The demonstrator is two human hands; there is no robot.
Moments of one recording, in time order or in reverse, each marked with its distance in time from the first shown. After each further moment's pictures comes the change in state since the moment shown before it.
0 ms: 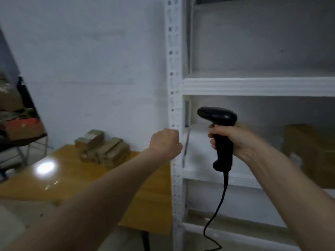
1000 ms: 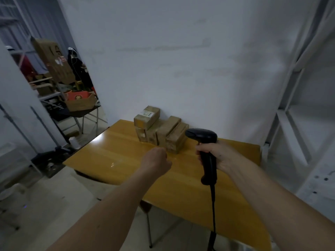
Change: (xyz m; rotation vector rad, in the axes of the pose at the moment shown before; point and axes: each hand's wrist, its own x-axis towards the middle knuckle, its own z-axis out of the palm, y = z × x) left_hand -0.046 -0.408 0.087 0.014 -0.214 -0.464; right_hand 0.164 0.196 0.358 -0.031 -0.243 0.370
